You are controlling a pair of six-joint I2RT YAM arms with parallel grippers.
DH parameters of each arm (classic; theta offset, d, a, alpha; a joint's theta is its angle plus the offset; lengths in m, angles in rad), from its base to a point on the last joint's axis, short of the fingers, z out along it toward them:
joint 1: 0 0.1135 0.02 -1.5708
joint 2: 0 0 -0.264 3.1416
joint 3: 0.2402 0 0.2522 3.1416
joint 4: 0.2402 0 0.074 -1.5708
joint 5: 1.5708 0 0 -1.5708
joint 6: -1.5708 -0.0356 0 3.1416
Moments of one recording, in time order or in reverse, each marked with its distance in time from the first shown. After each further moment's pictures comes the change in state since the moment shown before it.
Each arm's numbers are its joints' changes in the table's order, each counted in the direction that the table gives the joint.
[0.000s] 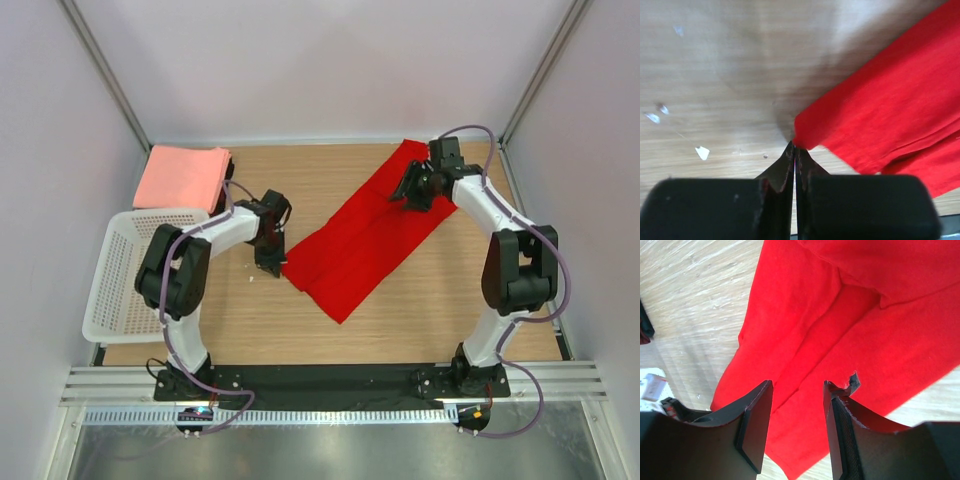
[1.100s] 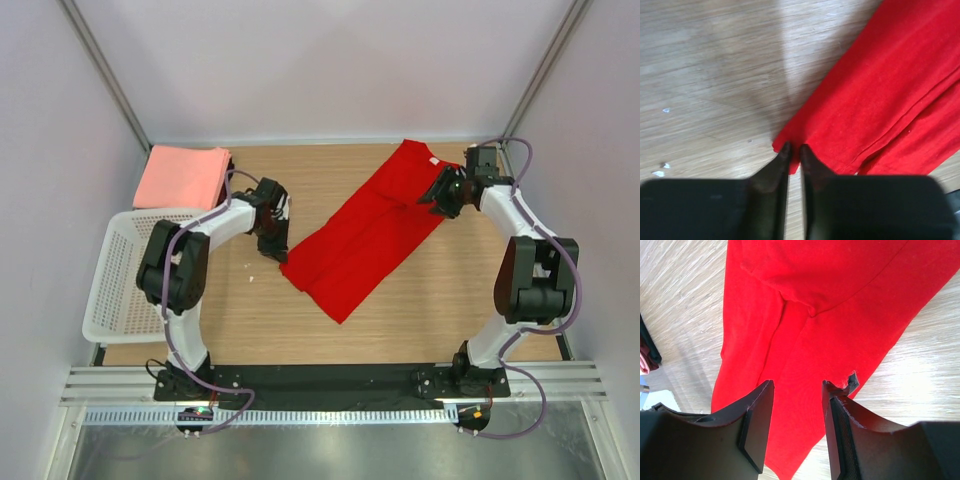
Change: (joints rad) left arm 0.050 0.023 0.052 -0.088 0.154 -0.156; right arm -0.183 -0.089 -0.128 -0.045 -0.051 0.013
